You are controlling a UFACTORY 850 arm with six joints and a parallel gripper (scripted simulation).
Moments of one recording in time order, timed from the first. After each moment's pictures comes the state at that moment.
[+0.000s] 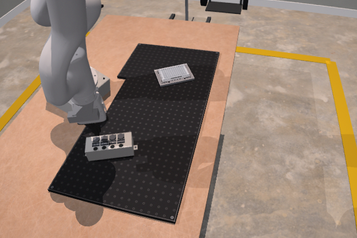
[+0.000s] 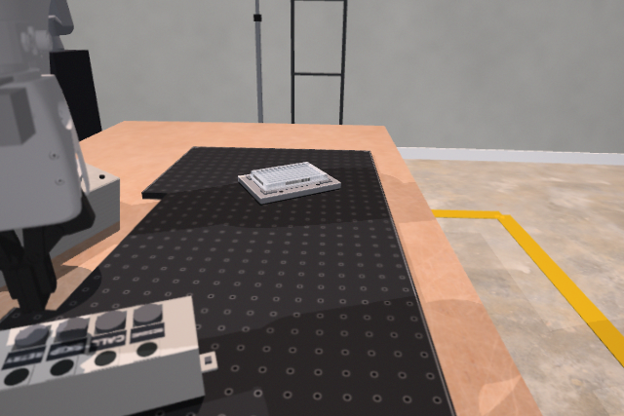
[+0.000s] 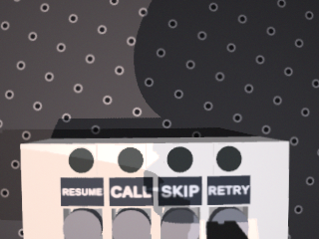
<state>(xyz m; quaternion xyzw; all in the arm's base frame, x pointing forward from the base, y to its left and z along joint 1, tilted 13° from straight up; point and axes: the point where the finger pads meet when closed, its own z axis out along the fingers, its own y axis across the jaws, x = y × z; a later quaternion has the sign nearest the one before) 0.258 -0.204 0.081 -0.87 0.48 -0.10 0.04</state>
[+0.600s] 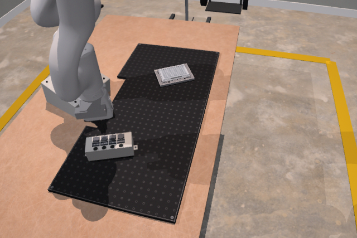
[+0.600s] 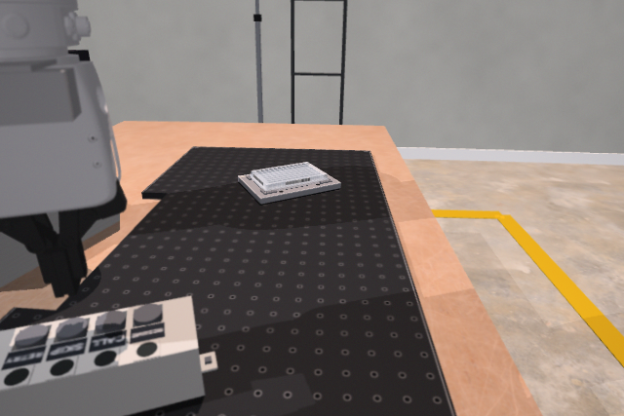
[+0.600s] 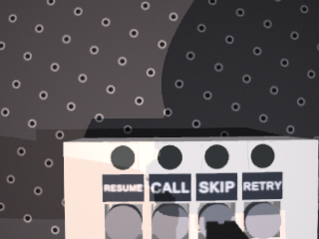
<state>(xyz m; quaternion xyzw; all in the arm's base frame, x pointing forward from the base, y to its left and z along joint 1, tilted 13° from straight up) 0.275 -0.190 0.094 -0.87 0.48 -0.11 0.04</state>
